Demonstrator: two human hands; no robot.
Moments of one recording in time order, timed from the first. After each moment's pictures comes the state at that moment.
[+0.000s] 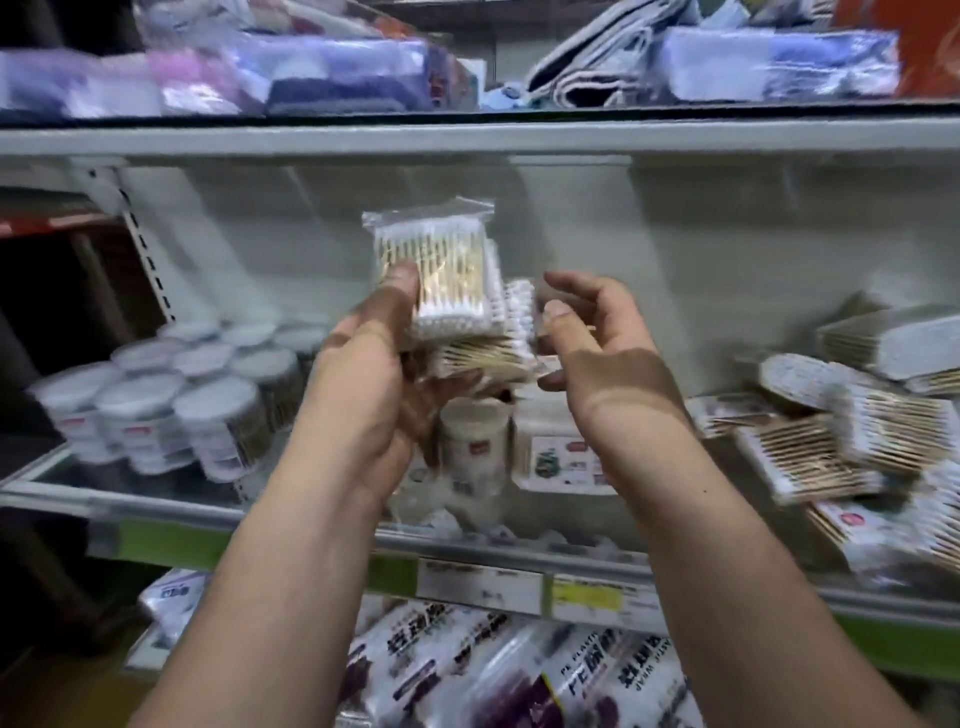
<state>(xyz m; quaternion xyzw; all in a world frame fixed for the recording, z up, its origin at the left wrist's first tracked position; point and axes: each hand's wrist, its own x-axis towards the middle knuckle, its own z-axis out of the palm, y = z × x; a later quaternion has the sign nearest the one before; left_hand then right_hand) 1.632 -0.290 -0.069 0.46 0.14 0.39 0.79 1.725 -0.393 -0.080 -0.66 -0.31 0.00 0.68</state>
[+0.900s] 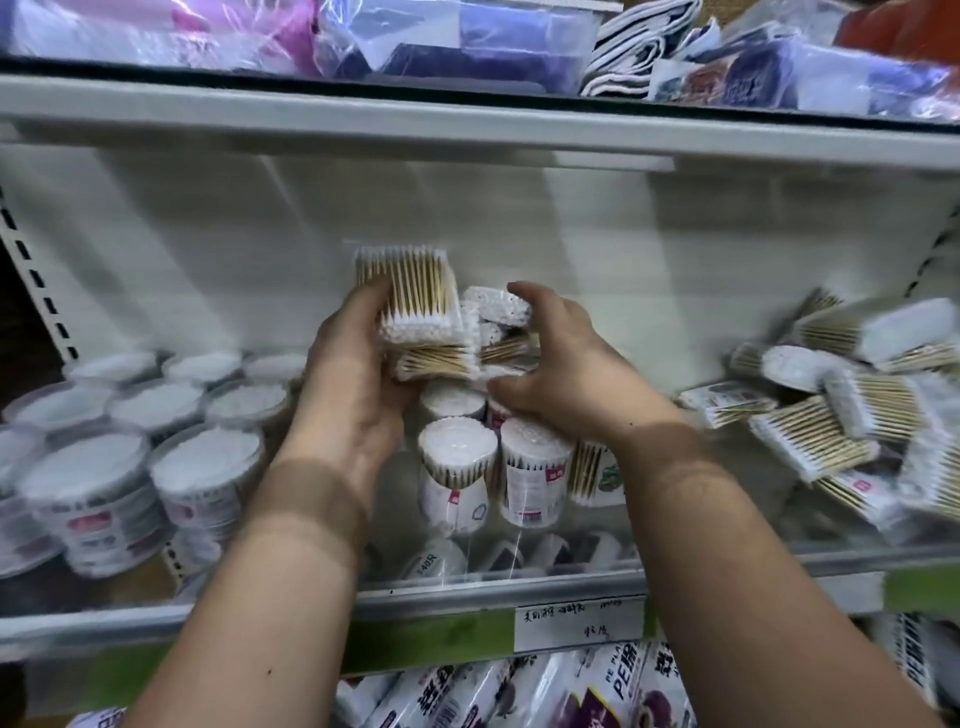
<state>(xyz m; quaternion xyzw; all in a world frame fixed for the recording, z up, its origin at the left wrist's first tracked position) 1.646 -0.178 -0.078 0.46 0.09 0.29 0.84 1.731 -0.318 -0.080 -0.87 -0.35 -0.07 0.34</state>
